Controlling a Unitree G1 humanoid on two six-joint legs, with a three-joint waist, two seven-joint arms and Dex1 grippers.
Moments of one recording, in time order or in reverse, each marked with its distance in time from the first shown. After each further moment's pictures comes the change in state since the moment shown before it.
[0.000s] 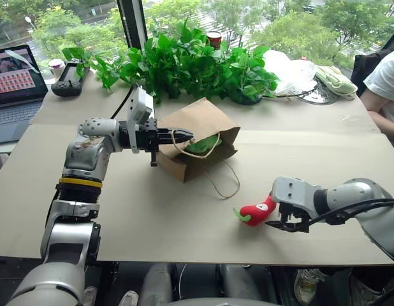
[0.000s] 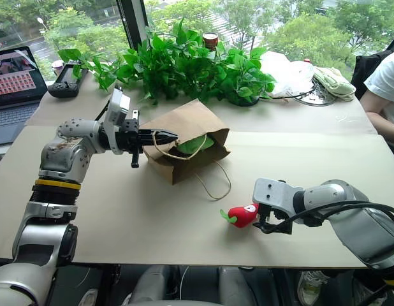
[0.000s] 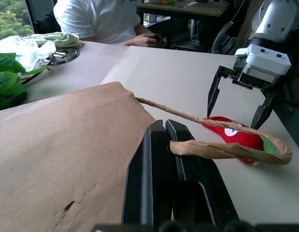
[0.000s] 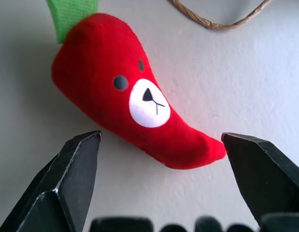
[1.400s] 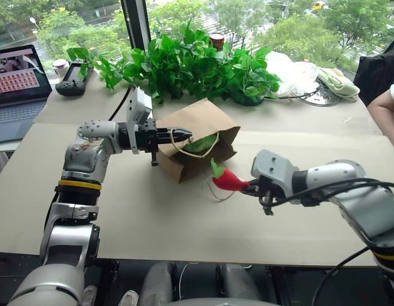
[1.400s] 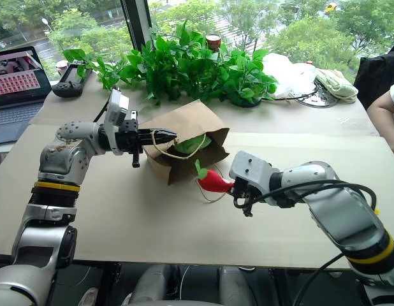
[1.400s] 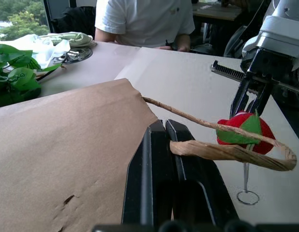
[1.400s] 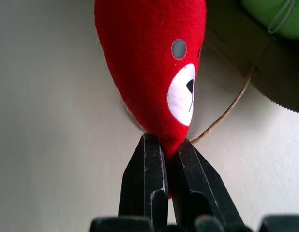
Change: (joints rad) left arm -0.004 -0.011 0.001 -0.002 -0.018 0.010 0.054; right arm -0.294 0.318 0.014 -0.043 0.108 0.356 -0.063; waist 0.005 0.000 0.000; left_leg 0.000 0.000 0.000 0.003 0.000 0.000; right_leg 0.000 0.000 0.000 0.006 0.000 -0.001
